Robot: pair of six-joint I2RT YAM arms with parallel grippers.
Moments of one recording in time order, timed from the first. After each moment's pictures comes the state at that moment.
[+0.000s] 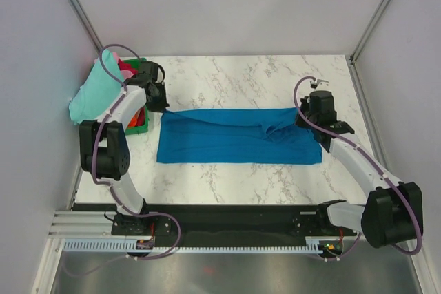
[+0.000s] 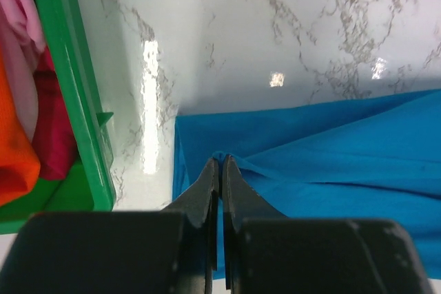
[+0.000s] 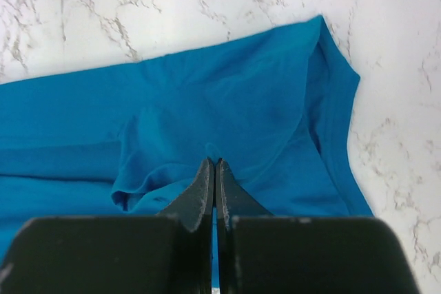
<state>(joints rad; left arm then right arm) -0.10 1.79 1.42 -0.66 -0.02 -0.24 0.20 1.24 0.85 -0.23 0.10 0.35</state>
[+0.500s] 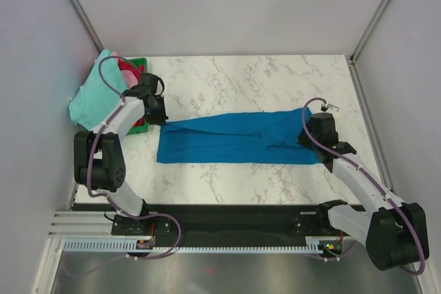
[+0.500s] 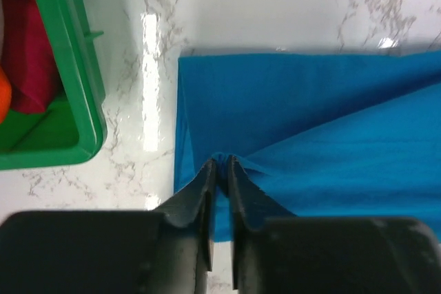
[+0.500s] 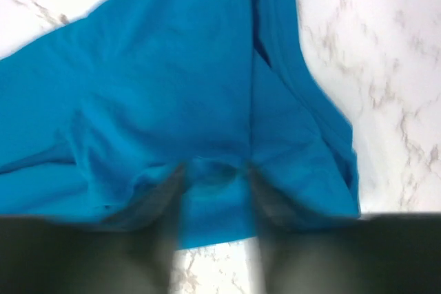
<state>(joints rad) -0.11 1.68 1.24 -0.66 -0.02 -0.24 0.20 1.06 0.61 -0.27 0.22 0.53</state>
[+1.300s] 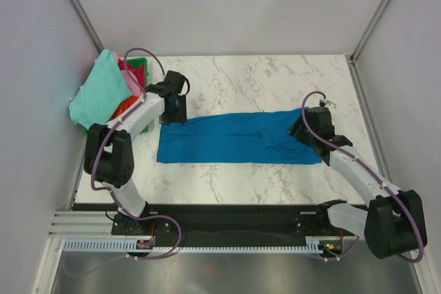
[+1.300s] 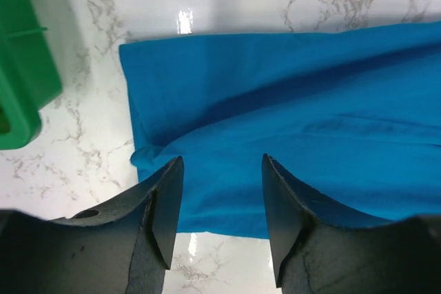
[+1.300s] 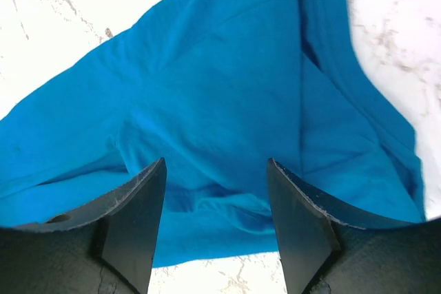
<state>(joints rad) -0.31 1.71 1.33 -0.77 -0.21 -0.34 0.22 1.12 0.63 -0.25 0.17 0.69</state>
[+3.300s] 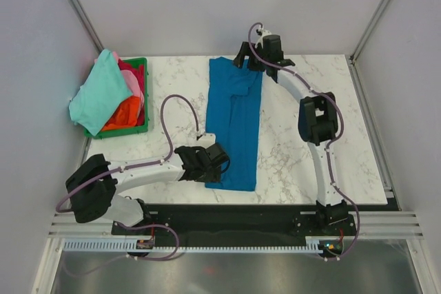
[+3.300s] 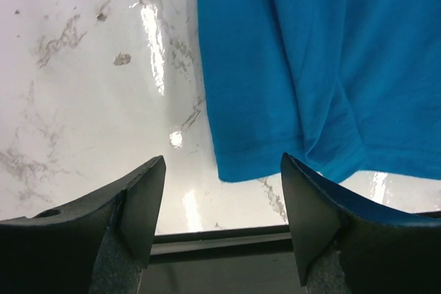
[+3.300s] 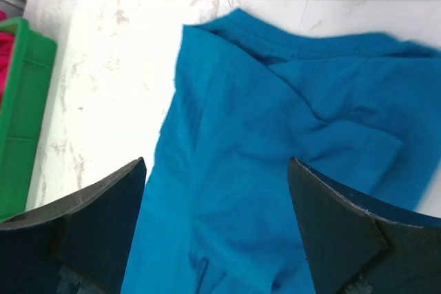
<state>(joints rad) -1.05 1.39 0.83 -0.69 -0.37 -0.91 0.28 2.52 2.20 -0.15 -0.32 0.44</state>
